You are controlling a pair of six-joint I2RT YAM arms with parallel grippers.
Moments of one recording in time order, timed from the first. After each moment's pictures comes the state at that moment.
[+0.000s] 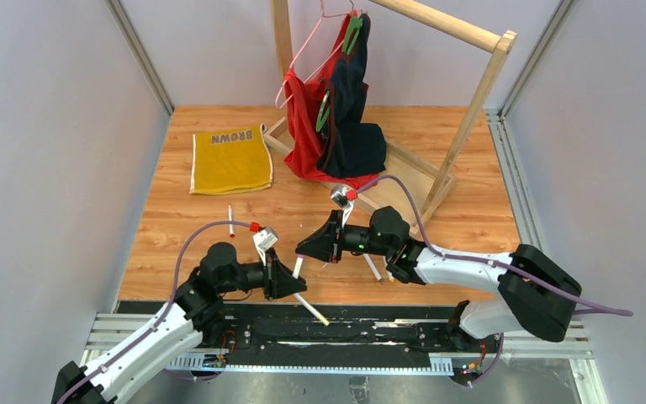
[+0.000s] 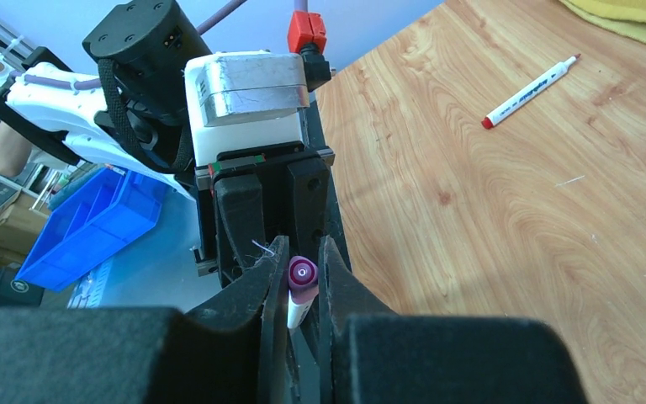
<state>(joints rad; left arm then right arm) -0.66 0.43 0.14 0.06 0.59 -0.55 0.97 1.35 0.58 0.73 -0.50 0.57</state>
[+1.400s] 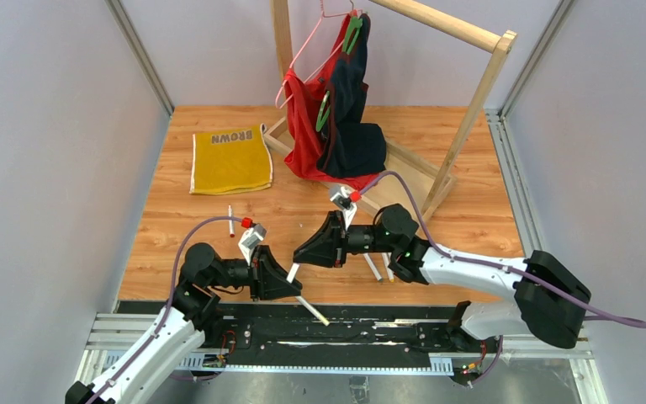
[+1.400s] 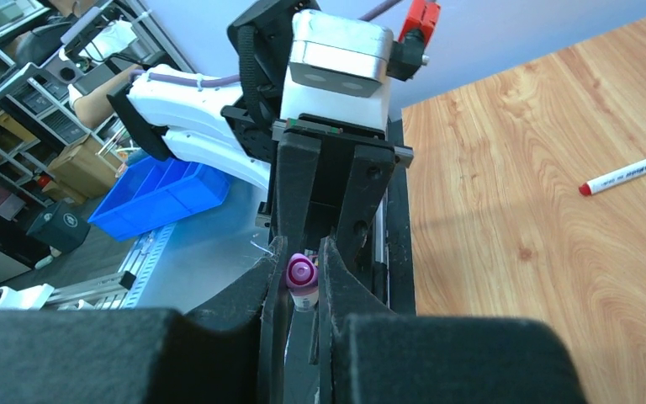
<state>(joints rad) -0.49 0.39 0.13 0.34 1.03 -0.72 1.00 1.29 0.61 0.80 -0.68 0.57</state>
